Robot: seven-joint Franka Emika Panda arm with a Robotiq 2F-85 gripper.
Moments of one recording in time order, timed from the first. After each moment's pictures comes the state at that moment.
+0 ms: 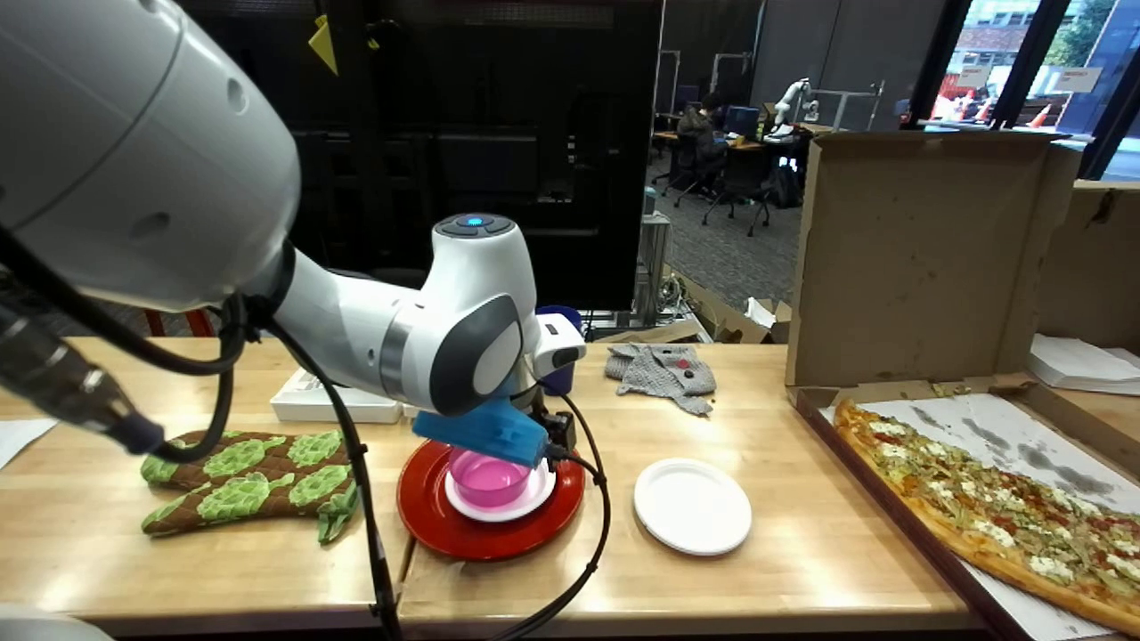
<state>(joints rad) -0.05 -0.38 -0.06 -2.77 -0.07 2.62 -0.05</state>
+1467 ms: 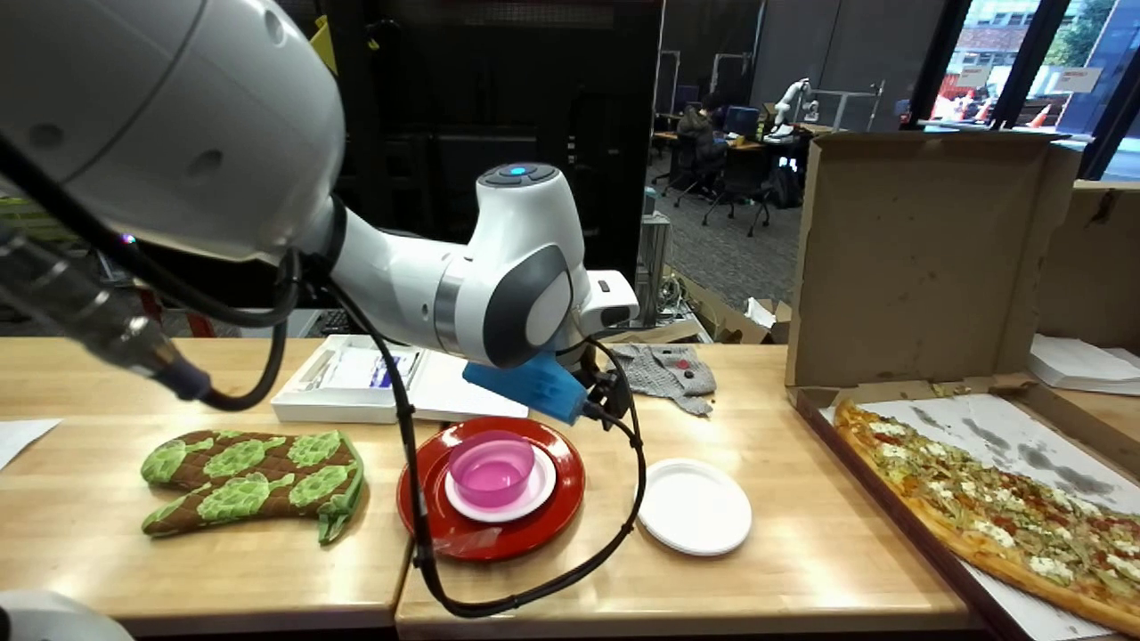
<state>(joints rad) -0.16 -0.33 -0.04 -2.62 -0.12 2.62 0.11</state>
